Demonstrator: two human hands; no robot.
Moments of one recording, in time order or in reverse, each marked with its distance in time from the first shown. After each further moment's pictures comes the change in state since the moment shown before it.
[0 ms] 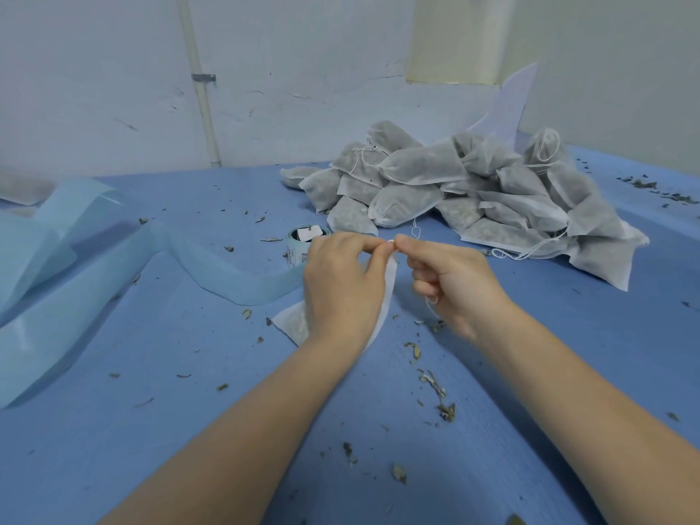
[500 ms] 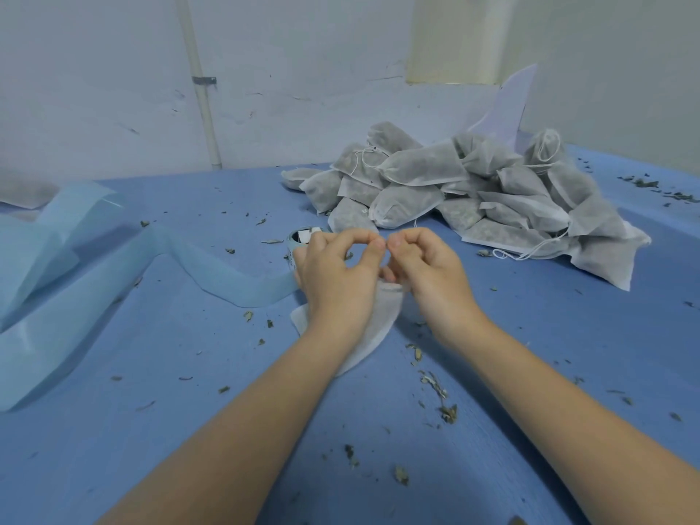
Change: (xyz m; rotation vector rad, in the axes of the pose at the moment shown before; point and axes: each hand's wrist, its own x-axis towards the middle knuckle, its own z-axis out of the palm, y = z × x) left_hand 0.005 0.004 -0.006 -0.214 -0.139 -0.308; right_hand -0.003 0.014 0.018 -0.214 -0.036 -0.291
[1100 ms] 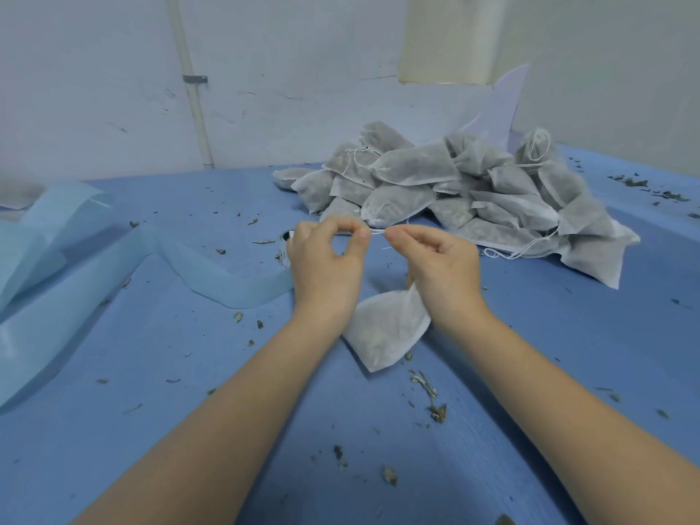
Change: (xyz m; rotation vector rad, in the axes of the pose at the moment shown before) left_hand 0.010 0.006 -0.002 0.017 -0.009 0.062; right_hand 0.007 -0.005 -0.011 -0.019 0.183 -0.043
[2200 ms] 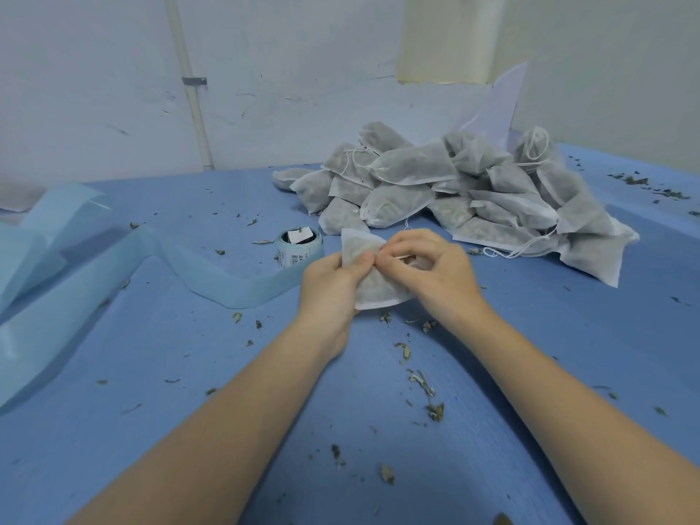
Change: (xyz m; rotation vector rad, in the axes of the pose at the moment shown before) left_hand -0.005 -0.015 0.008 -0.588 -0.228 -0.462; right_hand 0.003 0.010 -0.014 -0.232 -0.237 -0.150
